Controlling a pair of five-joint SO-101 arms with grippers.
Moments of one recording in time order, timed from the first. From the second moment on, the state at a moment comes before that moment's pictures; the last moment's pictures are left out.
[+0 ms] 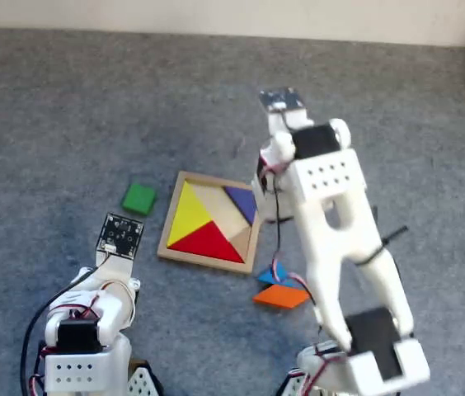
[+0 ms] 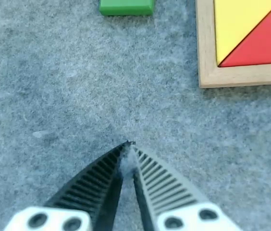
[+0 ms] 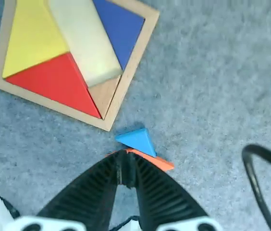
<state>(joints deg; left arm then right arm) -8.0 -104.1 96.1 75.8 -10.3 -21.7 -9.2 1.6 97.9 -0.7</state>
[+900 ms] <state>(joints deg) -8.0 -104.1 96.1 75.8 -10.3 -28.4 -19.1 40.9 74.9 3.8</state>
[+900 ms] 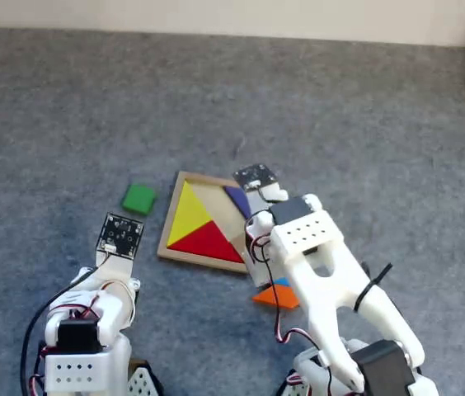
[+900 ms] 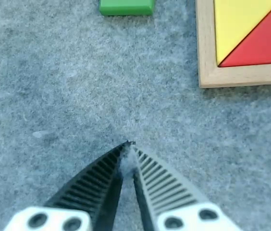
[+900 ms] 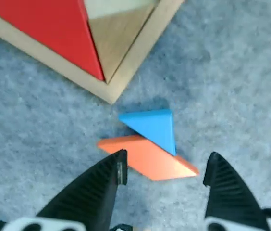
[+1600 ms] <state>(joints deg) -8.0 -104.1 96.1 75.8 -10.3 -32.4 -19.3 59.4 60.3 7.9</state>
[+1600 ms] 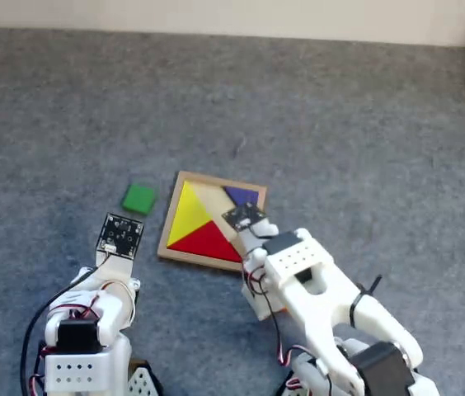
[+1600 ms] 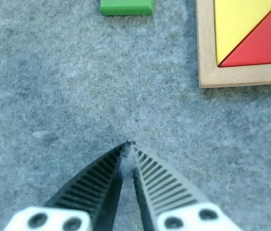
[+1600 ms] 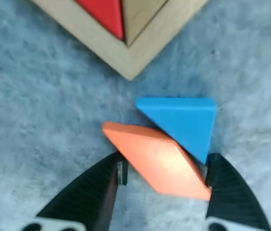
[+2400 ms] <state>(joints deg) -8.0 -104.1 96.1 75.8 -10.3 -31.9 -21.5 61.2 61.8 7.8</state>
